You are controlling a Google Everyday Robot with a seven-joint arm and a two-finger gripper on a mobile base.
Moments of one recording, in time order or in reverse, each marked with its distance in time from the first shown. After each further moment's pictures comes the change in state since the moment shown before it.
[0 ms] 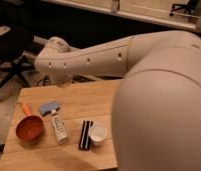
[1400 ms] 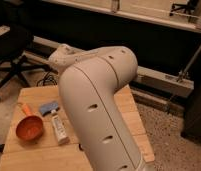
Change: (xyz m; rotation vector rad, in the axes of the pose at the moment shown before) arm -0.104 -0.054 0.146 0.020 -0.071 0.726
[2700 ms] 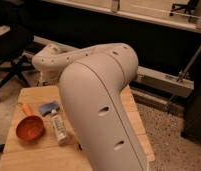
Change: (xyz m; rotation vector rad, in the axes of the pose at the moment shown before) arm 0.080 0.060 -0.053 -0.117 0.147 -0.009
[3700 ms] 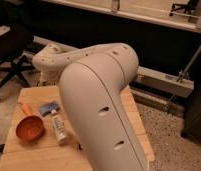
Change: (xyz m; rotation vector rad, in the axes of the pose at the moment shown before) arm 0.001 0.001 0.001 0.001 0.001 -0.002
